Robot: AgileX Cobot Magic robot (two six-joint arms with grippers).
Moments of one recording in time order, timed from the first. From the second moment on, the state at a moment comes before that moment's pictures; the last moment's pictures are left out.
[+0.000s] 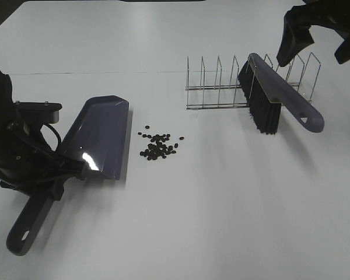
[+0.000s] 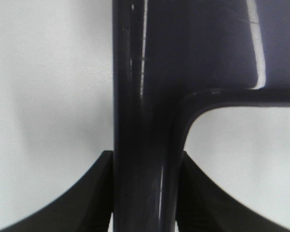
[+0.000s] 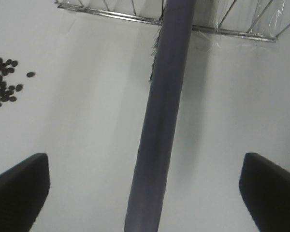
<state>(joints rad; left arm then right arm) -0.43 1.80 -0.89 -0.02 0.60 -0.31 0.08 1.77 -1.50 0.09 1.06 -0.12</state>
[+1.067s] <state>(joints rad) -0.43 1.80 -0.89 -0.04 0.63 -0.31 0.08 2.44 -2.08 0.08 1.22 -0.16</state>
